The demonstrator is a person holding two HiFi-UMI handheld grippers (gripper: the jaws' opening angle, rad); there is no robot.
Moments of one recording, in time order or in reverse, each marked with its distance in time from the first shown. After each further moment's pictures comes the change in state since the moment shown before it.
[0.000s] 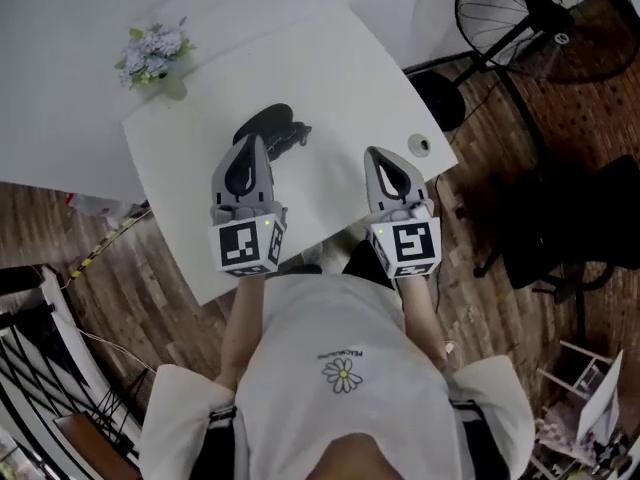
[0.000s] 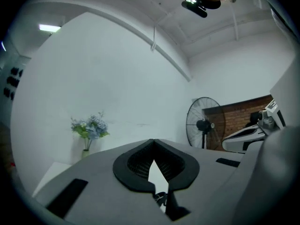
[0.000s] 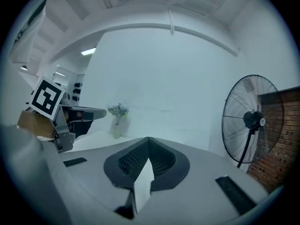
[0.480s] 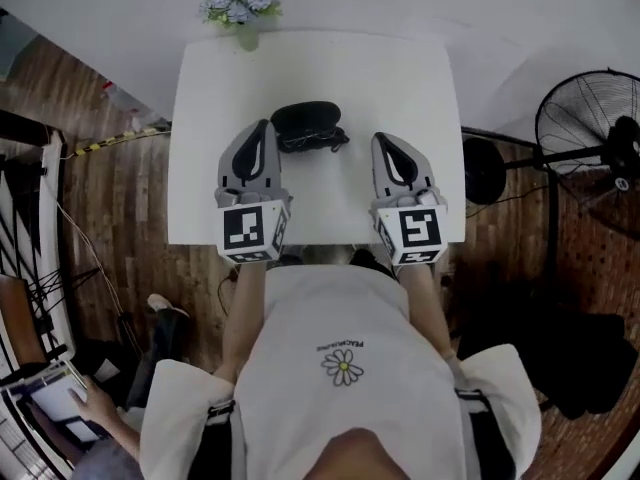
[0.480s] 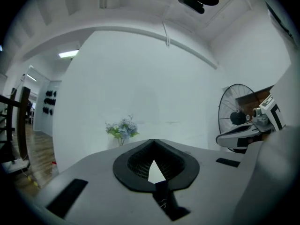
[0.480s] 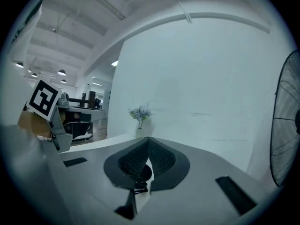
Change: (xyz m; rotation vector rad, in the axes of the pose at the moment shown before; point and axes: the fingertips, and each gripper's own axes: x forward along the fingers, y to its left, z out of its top) left arm -0.005 0.030 -0.001 0.024 0.039 0.421; right arm 0.095 0.000 0.015 -0.049 -0.047 0.441
